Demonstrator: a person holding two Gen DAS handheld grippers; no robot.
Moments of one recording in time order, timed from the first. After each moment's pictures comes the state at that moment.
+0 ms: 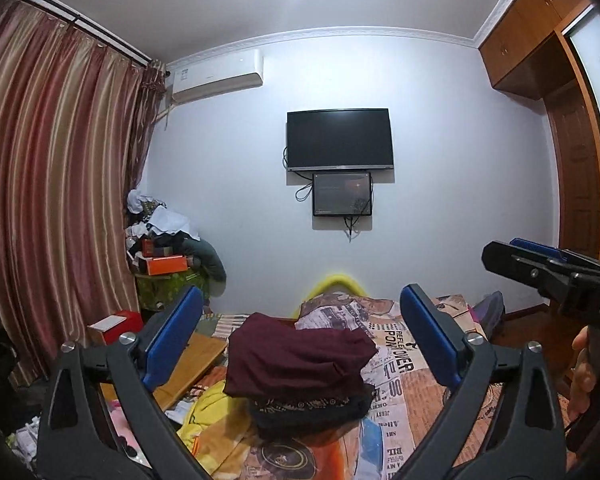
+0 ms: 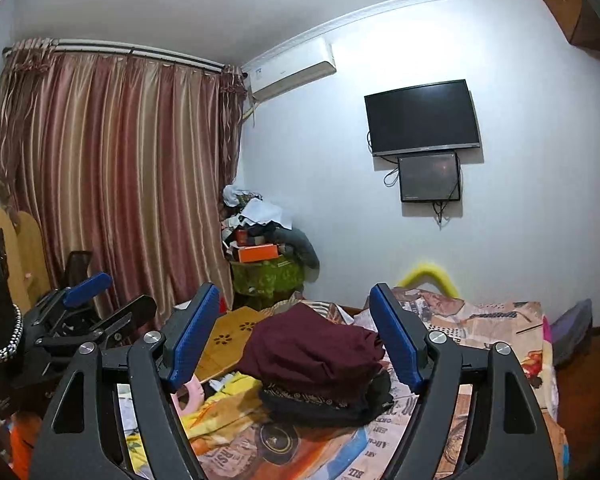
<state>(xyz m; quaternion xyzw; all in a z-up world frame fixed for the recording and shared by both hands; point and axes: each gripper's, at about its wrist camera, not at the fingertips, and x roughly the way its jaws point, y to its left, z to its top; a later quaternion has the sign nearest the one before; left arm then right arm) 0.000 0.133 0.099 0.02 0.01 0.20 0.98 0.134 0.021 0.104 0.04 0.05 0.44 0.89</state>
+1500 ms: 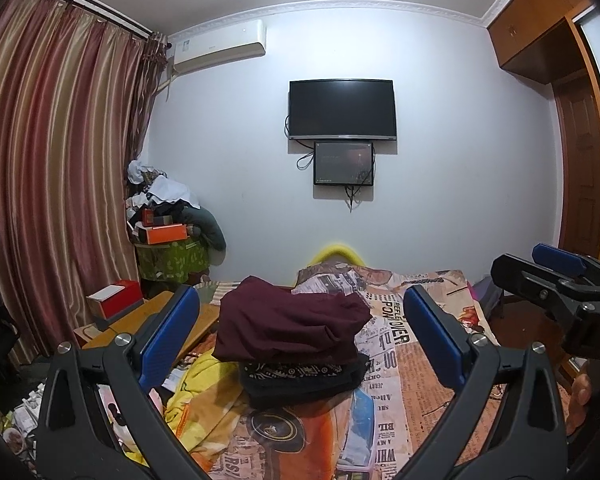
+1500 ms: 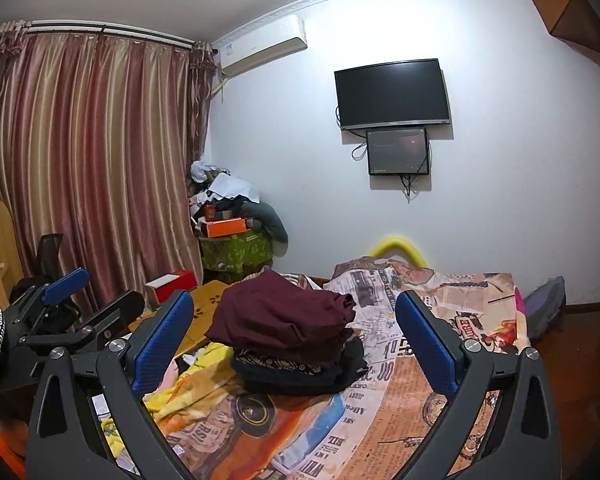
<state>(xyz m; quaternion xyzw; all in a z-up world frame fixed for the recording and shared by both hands) 0.011 0.122 0.070 0.00 0.06 0.20 0.98 0.127 0.009 0.082 0.02 0.10 0.39 0.92</state>
